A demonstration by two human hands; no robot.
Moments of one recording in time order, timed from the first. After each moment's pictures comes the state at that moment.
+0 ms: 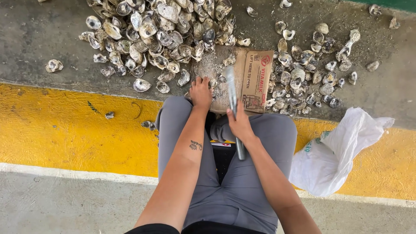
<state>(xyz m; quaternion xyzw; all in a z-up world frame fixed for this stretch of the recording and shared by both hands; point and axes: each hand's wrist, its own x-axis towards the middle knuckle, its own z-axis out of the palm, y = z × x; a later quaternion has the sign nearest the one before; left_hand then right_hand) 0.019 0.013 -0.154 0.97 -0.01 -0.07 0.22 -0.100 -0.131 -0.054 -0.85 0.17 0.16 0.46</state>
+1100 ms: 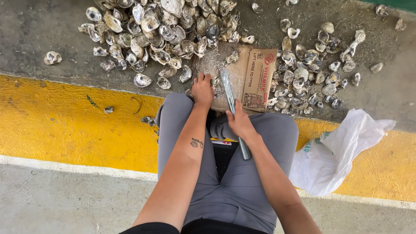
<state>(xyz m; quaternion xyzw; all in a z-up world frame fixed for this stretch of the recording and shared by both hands) 0.018 0.014 -0.151 0.97 -0.01 -0.08 0.25 -0.101 -0.141 -0.086 -0.90 0.12 0.22 0.36</state>
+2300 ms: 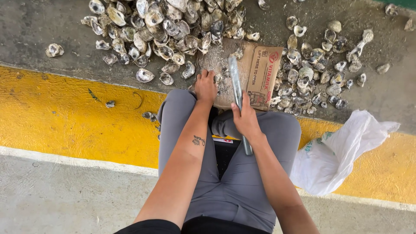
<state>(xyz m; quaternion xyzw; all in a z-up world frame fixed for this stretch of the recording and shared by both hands) 0.017 0.013 -0.161 0.97 -0.01 -0.04 0.25 -0.095 -0.130 -0.029 -0.89 0.09 0.08 0.45</state>
